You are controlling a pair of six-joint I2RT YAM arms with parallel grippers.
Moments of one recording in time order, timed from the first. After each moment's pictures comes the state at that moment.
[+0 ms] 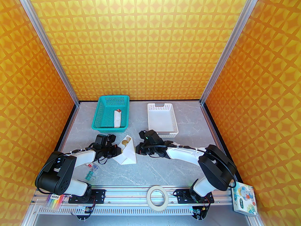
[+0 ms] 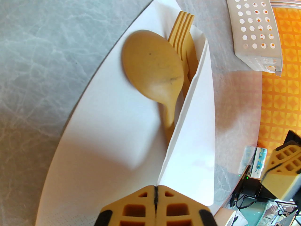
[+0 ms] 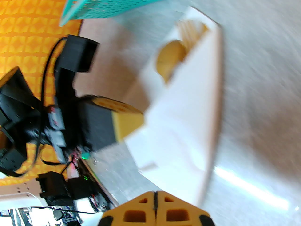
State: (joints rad) left arm -0.27 1.48 0.48 0.04 0.62 -0.56; right arm 0.77 1.57 0.79 -0.03 -0.42 0.80
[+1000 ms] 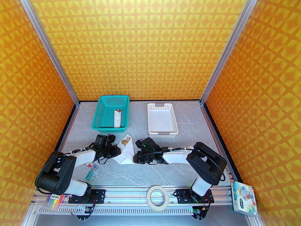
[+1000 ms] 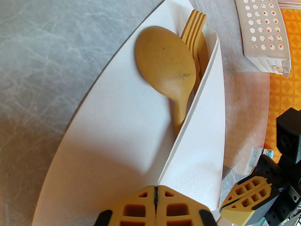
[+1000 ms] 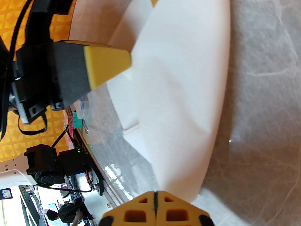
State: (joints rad) left arm -0.27 1.48 0.48 0.01 0.58 -0.54; right arm 0.84 1.72 0.72 0.17 -0.55 0.86
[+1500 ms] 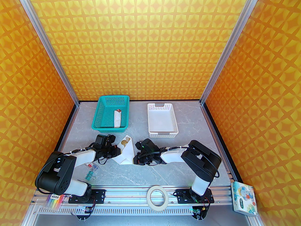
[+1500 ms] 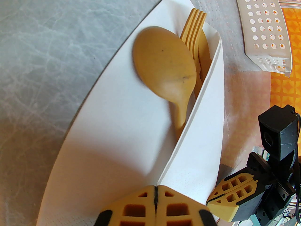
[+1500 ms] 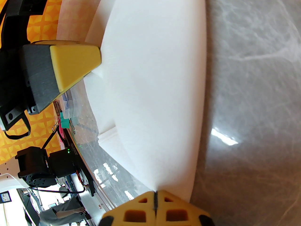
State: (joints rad) left arm -0.27 1.48 0.48 0.00 0.58 -0.54; right arm 0.84 1.77 0.73 0.15 -0.55 0.86
